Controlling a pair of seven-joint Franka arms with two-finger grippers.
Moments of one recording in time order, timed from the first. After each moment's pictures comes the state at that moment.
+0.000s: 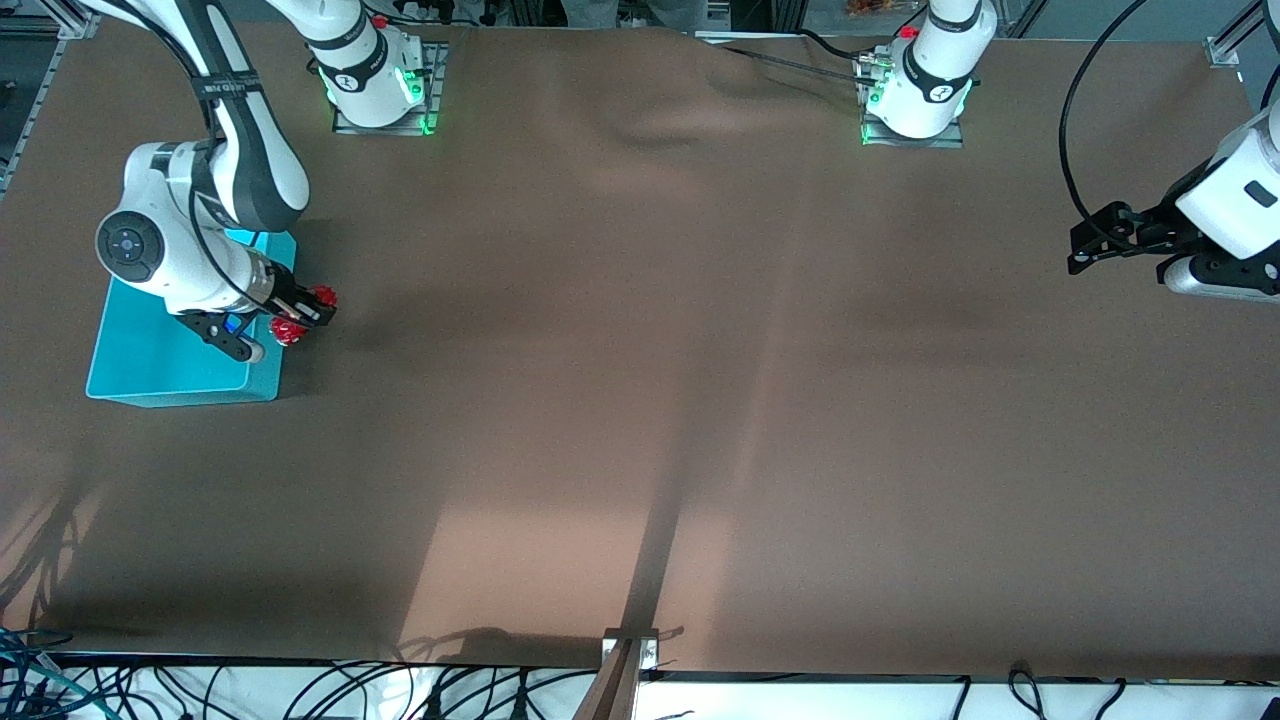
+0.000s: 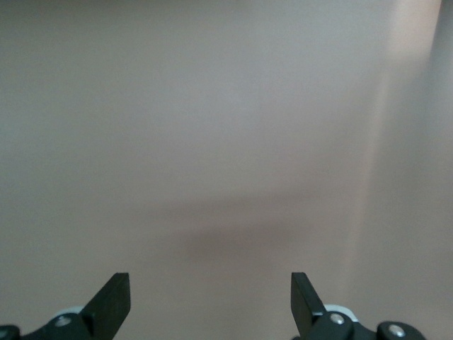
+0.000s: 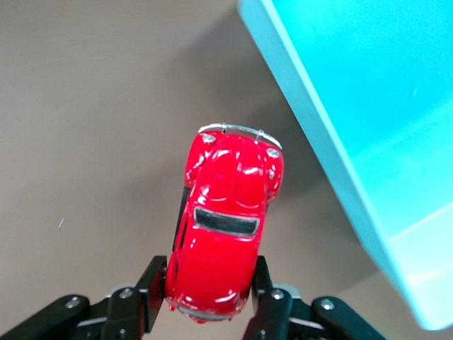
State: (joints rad) left arm -0.01 0.04 -0.01 -1.58 0.00 1.60 0.07; right arm 0.04 0.12 -0.02 -2.13 0.01 2.02 0.33
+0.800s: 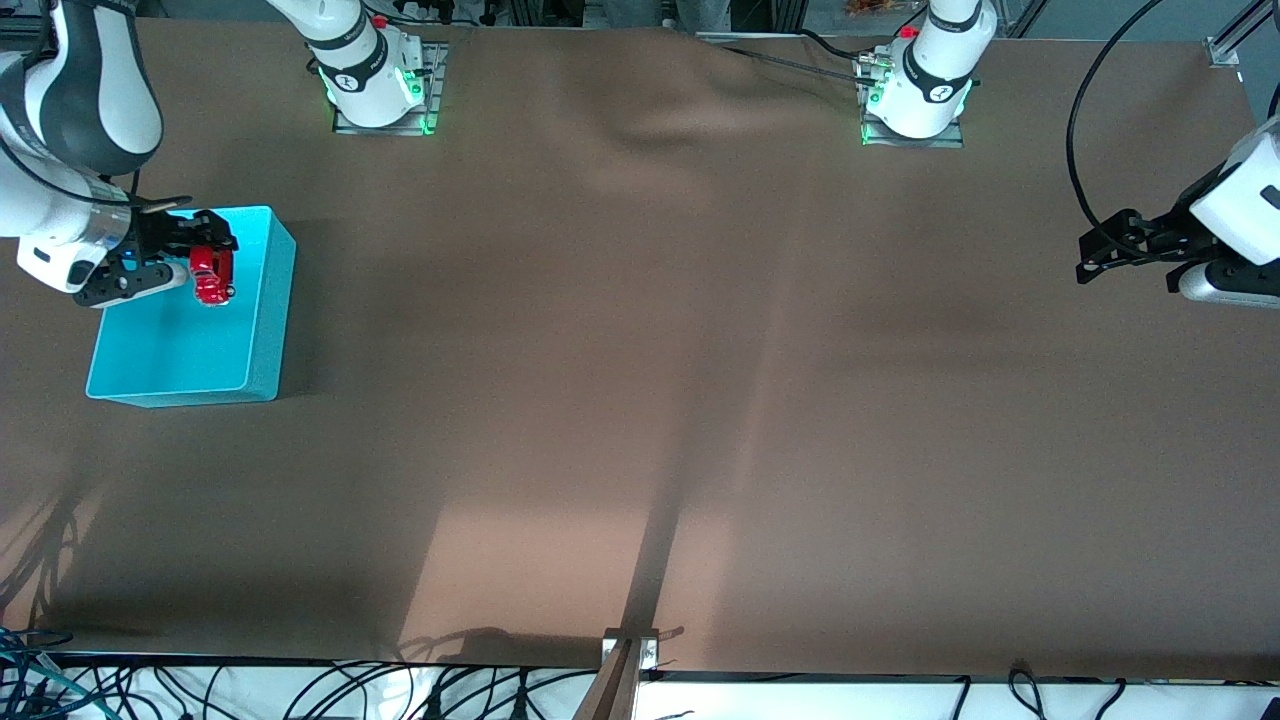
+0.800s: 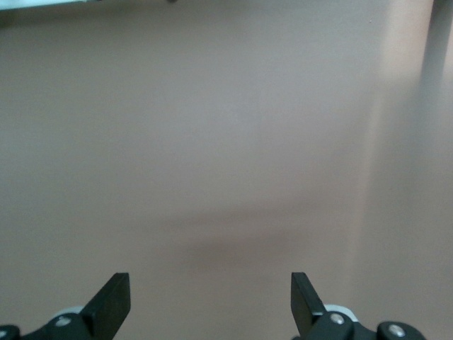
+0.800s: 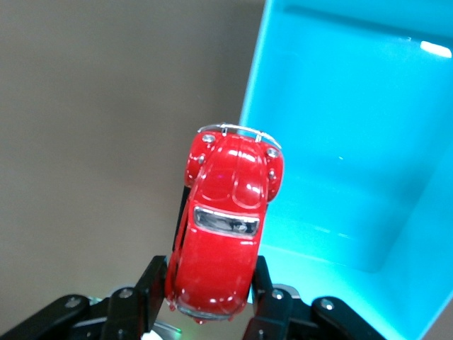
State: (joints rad) left arm -0.02 0.07 -0.02 -1.51 0.00 1.61 0.07; right arm 0.03 -0.01 -0.32 -2.20 -0.05 1.92 -0.58
